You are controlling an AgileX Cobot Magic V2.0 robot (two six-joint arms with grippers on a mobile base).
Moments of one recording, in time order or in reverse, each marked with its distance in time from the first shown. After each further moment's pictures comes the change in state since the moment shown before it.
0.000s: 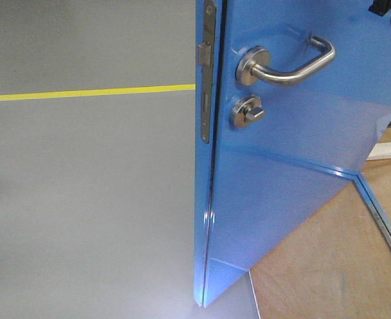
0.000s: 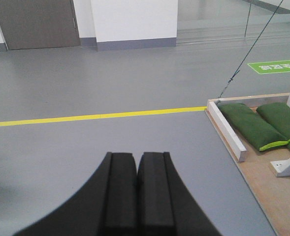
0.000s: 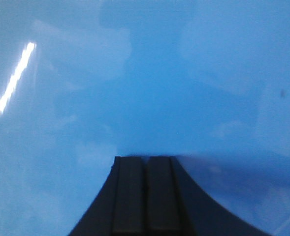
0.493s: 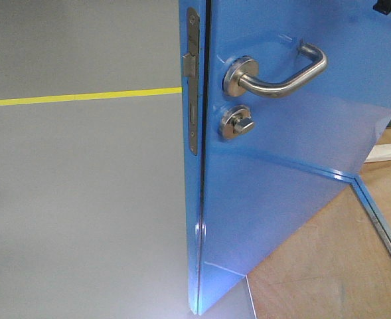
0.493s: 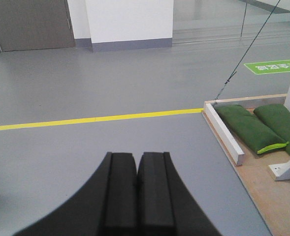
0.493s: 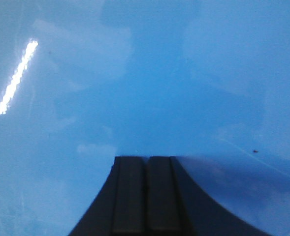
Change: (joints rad) left arm 0.000 0.000 0.000 0.000 0.000 0.000; right arm -0.003 -0.009 0.000 -0.006 0.018 0.000
